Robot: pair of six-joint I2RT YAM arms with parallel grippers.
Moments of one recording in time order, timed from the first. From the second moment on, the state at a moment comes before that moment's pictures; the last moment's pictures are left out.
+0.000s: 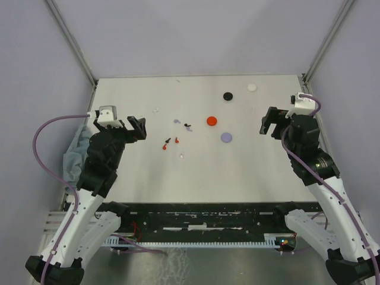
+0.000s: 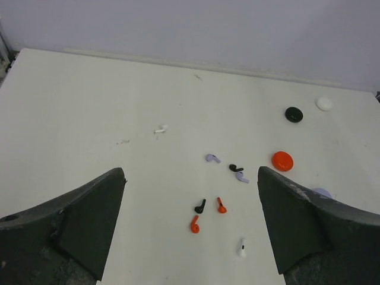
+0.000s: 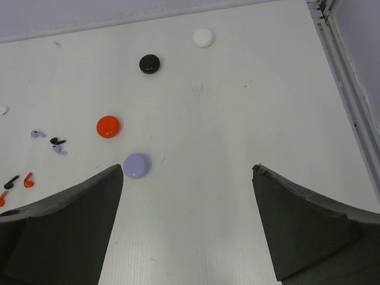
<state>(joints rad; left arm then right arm) -0.32 0.66 0.73 -0.12 -0.23 -0.23 0.33 0.81 0.99 -0.49 0.34 0.24</state>
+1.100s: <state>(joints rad) -0.32 0.76 0.77 -0.18 -0.15 -0.23 0.16 1.87 1.51 -0.35 0.19 0.30</state>
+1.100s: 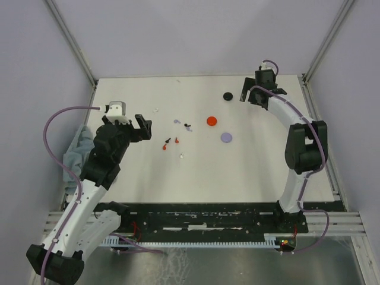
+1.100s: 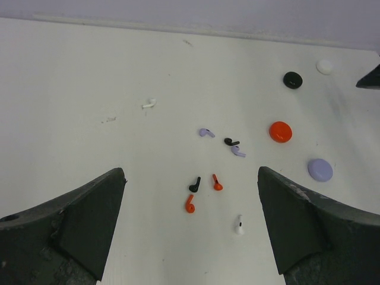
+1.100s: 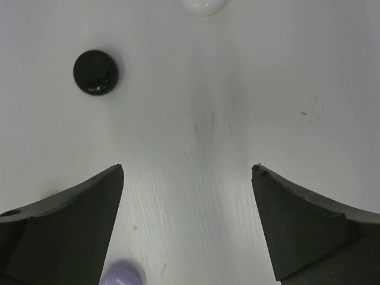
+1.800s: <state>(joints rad) -0.32 0.86 0.79 -0.21 -0.12 -0.23 0.08 2.62 2.37 -0.43 0.28 0.31</state>
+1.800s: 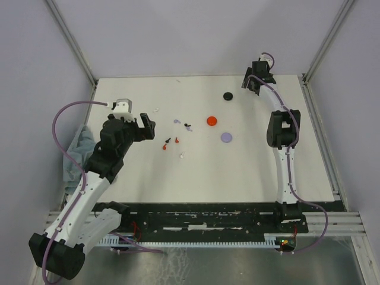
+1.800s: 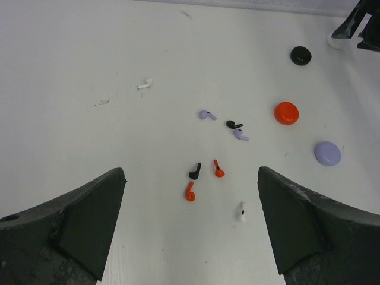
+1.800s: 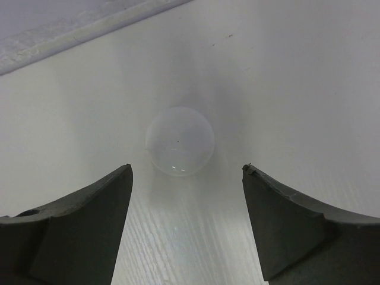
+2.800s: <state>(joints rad) -0.32 0.70 0.80 -0.29 -0.12 -0.34 0.06 2.69 2.38 -0.34 0.21 0.35</state>
